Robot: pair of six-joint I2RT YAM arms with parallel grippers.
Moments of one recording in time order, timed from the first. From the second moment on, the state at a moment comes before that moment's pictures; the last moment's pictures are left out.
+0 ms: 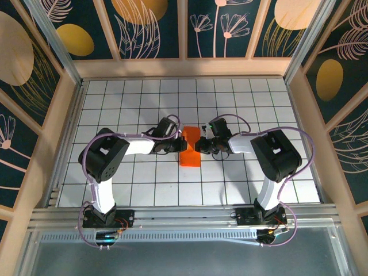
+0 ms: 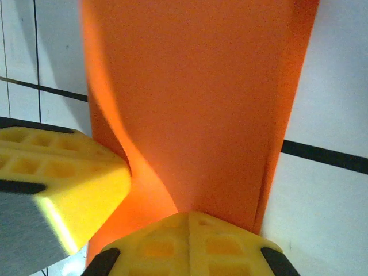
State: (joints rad) left arm -0.63 1.91 0.95 0.08 0.39 -0.62; right arm 0.52 1.79 0.80 0.04 -0.49 0.58
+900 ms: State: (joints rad) left arm -0.56 1.74 0.81 0.17 0.45 -0.61; right arm 0.52 1.79 0.80 0.04 -0.49 0.56
